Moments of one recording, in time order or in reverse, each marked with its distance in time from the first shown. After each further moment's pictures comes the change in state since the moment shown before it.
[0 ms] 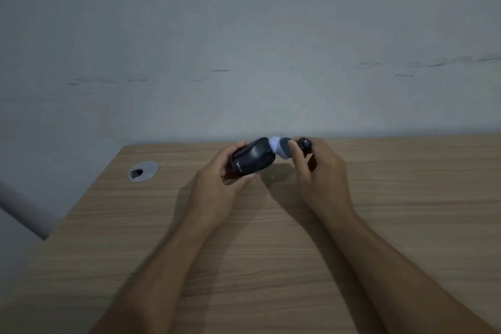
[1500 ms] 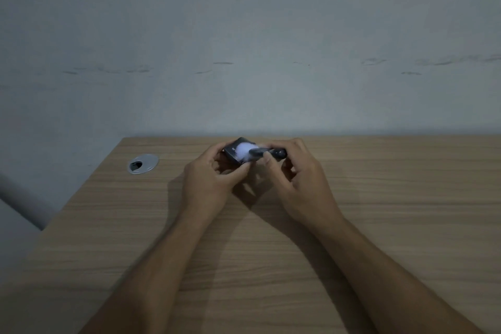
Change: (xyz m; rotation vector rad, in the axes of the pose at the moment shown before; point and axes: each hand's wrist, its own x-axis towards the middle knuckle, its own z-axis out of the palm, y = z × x) left_hand 0.002 -0.004 -0.004 -0.004 0.177 -0.044; right_hand -0.019 -0.026 0.008 0.174 -0.295 -0.083
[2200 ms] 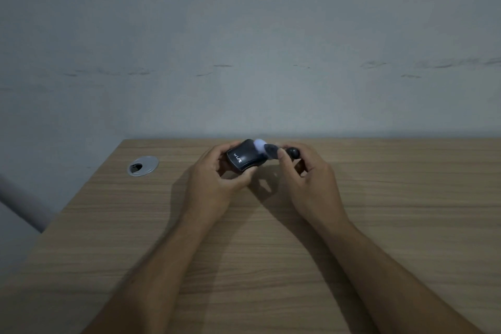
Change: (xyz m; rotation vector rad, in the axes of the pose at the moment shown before) left_hand -0.002 0.004 0.001 0.061 -0.013 0.048; right_hand 0.003 0.015 -0.004 0.035 0.130 0.181
